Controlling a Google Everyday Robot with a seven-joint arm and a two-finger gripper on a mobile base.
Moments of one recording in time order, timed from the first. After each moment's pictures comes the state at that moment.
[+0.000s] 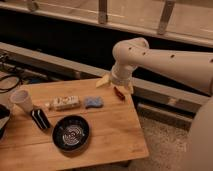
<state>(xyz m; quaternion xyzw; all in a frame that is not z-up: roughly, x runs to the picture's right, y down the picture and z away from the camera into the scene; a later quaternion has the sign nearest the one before) 0.045 0.008 0.708 -0.26 0.14 0.71 0.64</state>
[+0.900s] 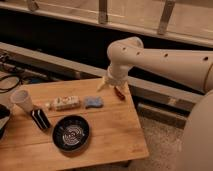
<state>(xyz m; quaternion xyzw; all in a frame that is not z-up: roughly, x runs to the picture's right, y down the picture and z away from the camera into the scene) 0.024 0.011 0.707 -0.26 0.14 0.69 0.66</state>
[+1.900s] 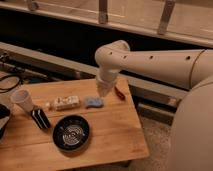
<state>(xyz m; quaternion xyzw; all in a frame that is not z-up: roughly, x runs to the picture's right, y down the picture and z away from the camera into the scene) -0.013 0.026 0.714 -0.27 0.14 0.66 0.69</state>
